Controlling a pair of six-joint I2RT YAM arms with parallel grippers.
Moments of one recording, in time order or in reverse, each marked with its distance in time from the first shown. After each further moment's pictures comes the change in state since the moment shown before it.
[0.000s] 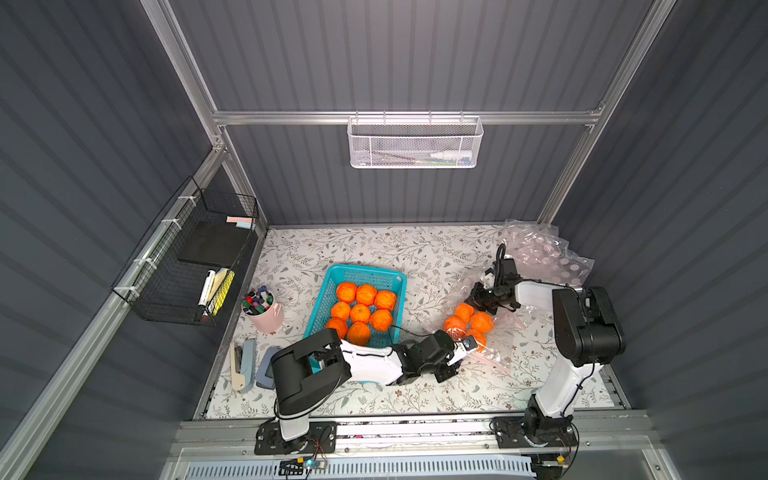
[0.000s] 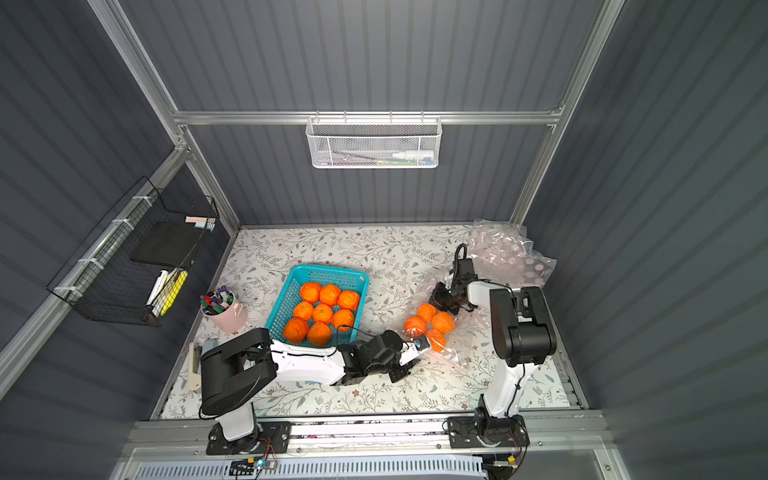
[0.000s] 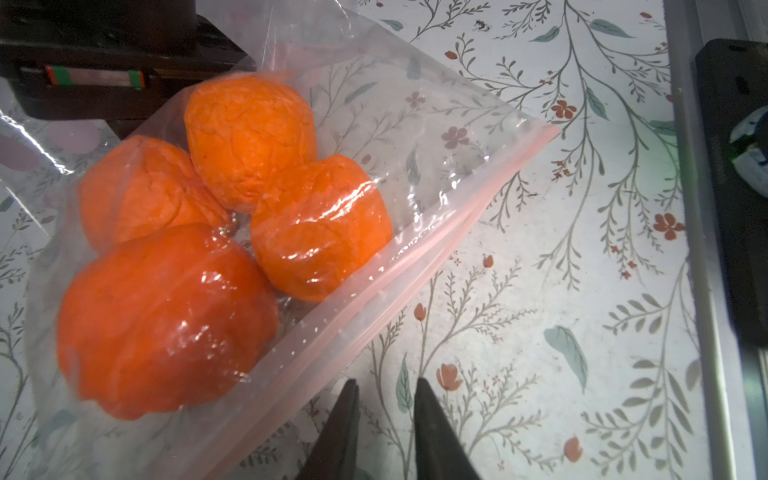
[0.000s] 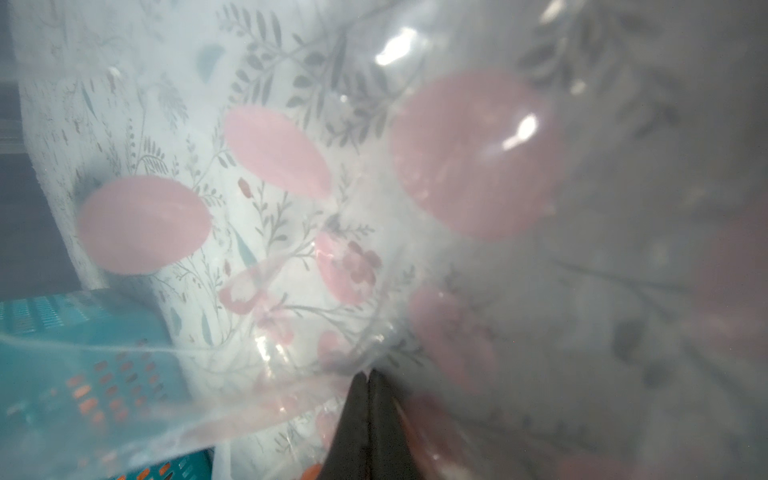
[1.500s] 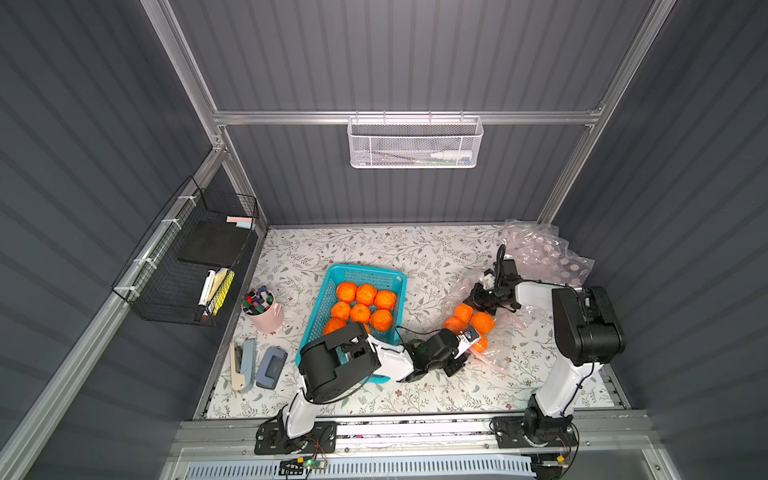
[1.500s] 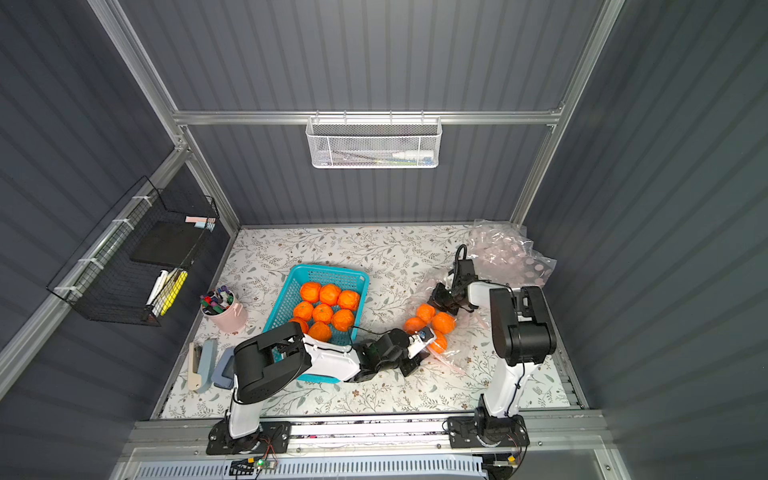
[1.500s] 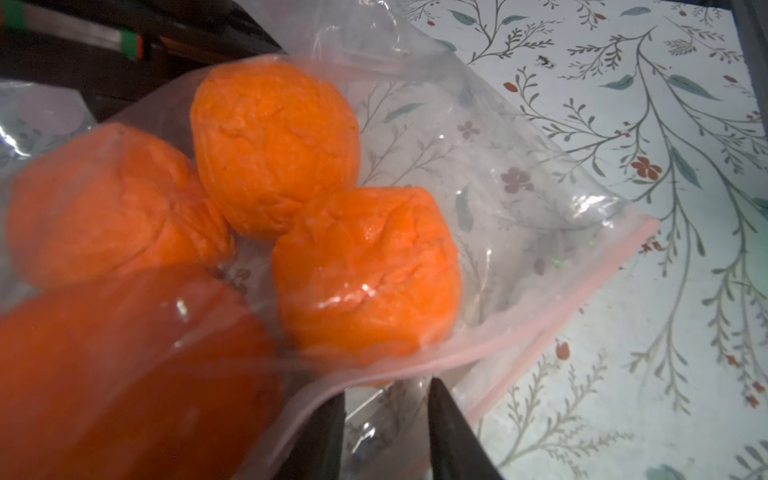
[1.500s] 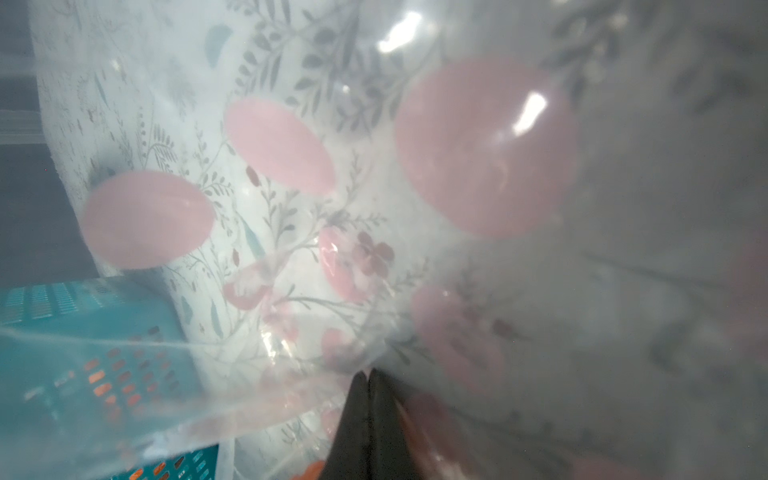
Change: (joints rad) left arm 0.036 0.204 0.072 0.185 -0.019 -0.122; right arm -0.006 0.006 -0.007 0.010 -0.042 -0.003
